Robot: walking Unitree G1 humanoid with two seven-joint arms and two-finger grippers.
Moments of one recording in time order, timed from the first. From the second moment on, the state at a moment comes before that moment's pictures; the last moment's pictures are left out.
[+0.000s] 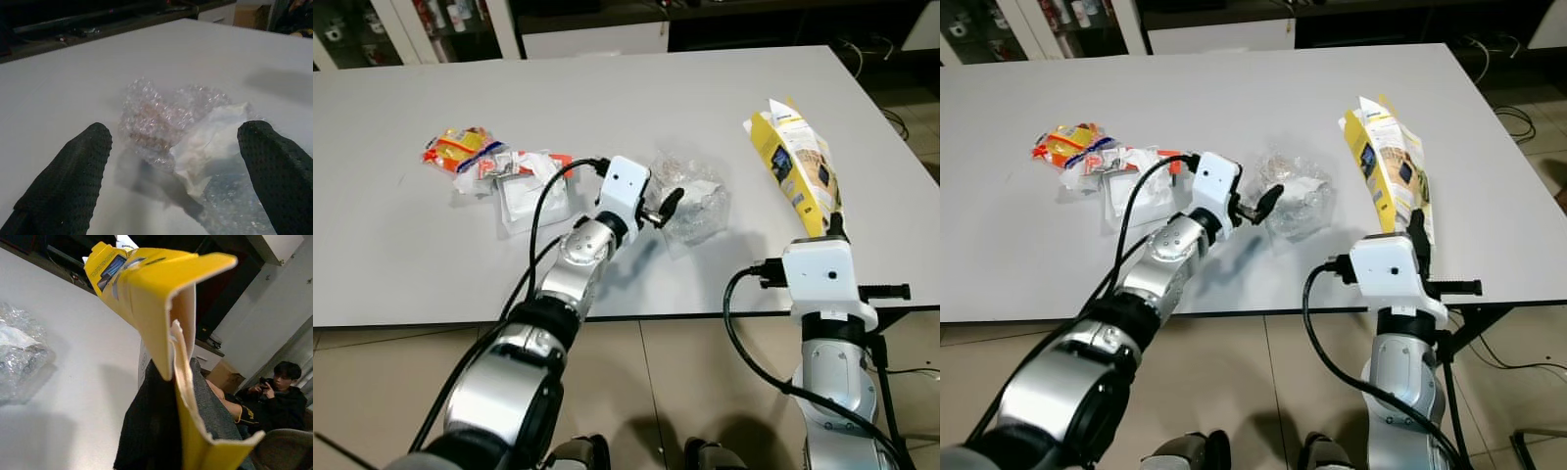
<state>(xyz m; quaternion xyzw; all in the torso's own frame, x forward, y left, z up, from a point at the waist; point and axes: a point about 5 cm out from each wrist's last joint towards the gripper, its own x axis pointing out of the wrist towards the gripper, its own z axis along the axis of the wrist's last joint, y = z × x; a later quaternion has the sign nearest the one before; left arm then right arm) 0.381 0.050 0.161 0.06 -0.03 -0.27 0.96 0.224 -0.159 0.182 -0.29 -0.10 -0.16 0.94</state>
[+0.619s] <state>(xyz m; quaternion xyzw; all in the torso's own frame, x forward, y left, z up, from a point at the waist) 0.385 0.051 0.154 0.13 -0.01 -0.27 0.95 0.220 -0.161 0.181 -0.29 -0.09 -0.17 0.94</state>
